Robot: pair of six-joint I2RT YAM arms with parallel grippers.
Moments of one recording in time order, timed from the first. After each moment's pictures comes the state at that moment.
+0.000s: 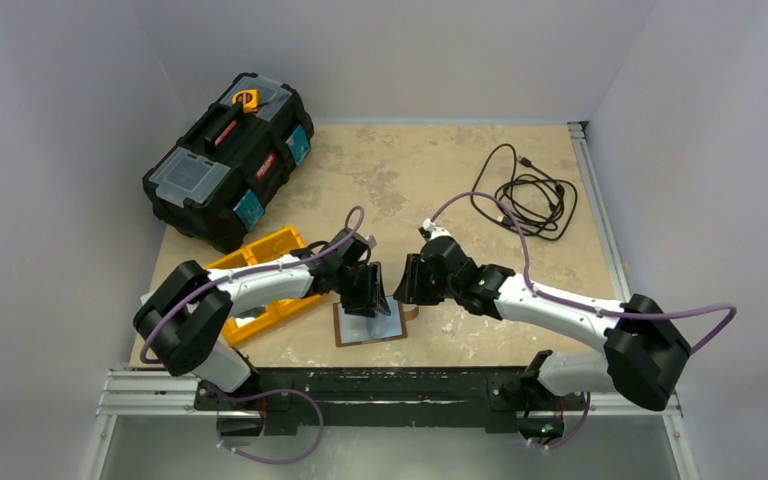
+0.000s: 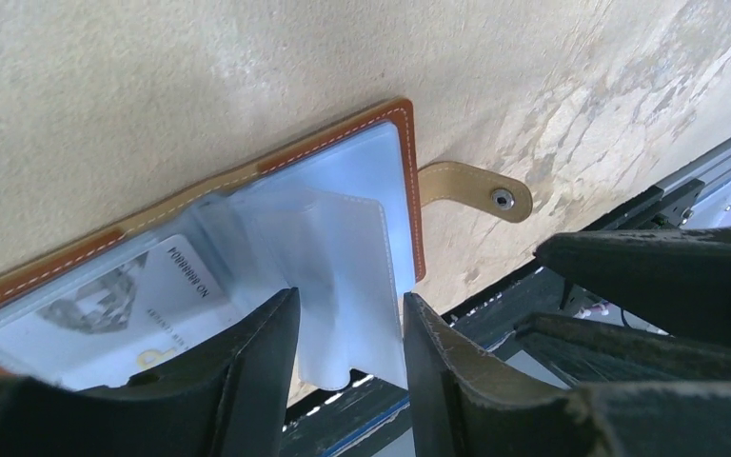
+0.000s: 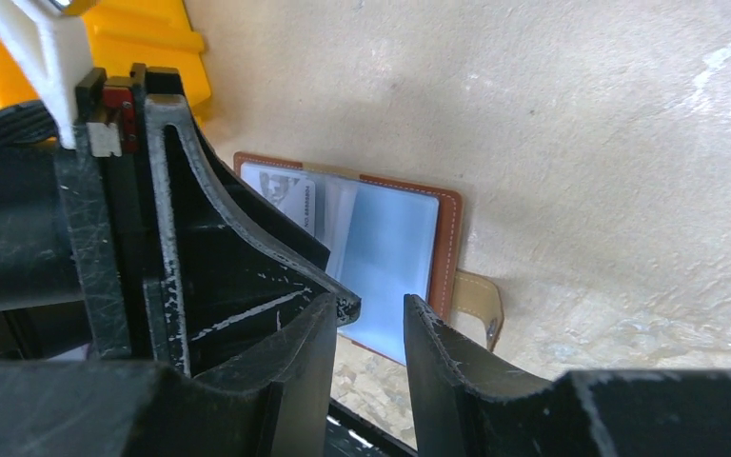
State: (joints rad) left arm -0.77 1.52 0.78 -0.31 0.31 -0.86; right arm 0.87 1.29 0.71 -0.20 -0.01 0.83
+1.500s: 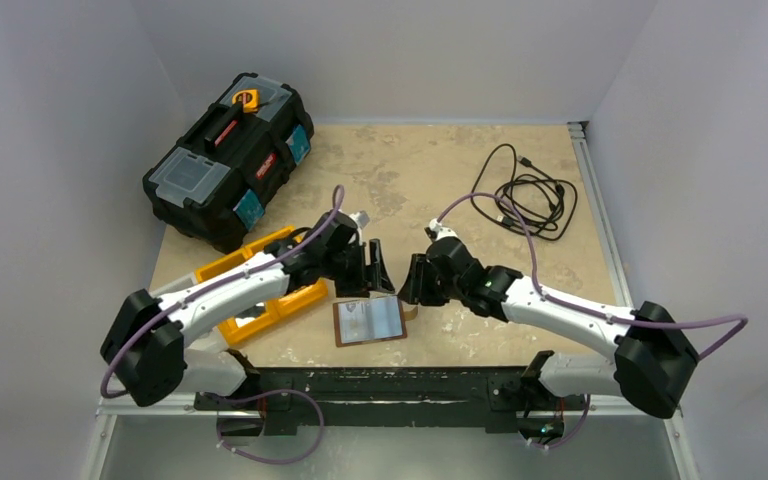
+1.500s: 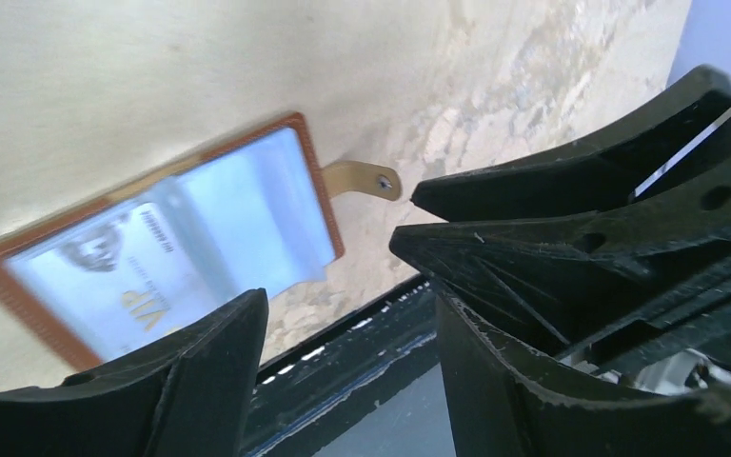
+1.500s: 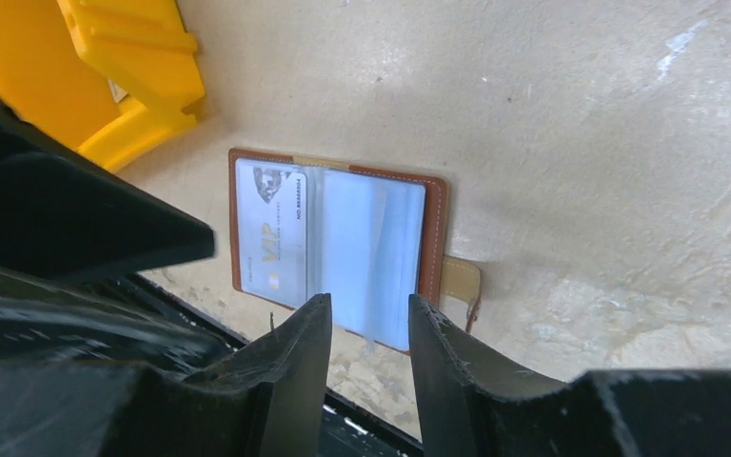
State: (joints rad) left arm -0.77 1.36 0.90 -0.42 0.28 -0.85; right arm 0.86 1.21 0.70 -0.26 0.02 0.84
